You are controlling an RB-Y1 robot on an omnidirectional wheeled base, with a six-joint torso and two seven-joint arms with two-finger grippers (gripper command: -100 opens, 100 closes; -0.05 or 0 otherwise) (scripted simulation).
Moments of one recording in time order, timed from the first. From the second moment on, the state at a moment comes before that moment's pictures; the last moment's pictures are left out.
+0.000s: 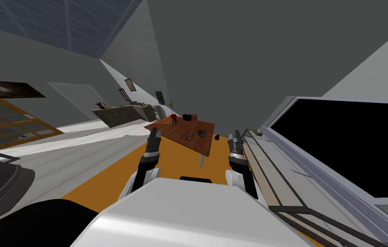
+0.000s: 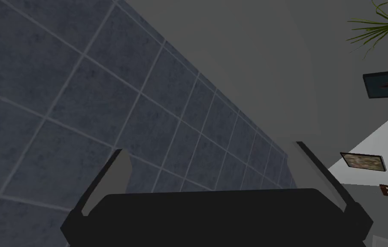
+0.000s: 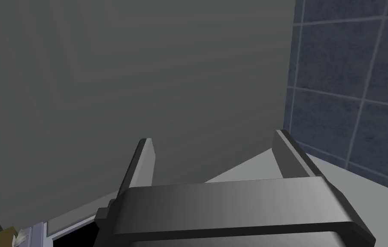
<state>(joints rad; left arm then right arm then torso) 0.54 0.02 0.07 -2.25 -0.11 -0.50 -0.12 0.47 0.03 0.04 -2.21 -0.03 -0.37 0.14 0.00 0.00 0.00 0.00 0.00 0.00</state>
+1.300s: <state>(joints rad) 0.54 0.02 0.07 -2.25 -0.11 -0.50 -0.12 0.61 -0.16 -0.13 -2.06 -0.04 -0.15 0.17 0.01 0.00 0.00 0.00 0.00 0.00</state>
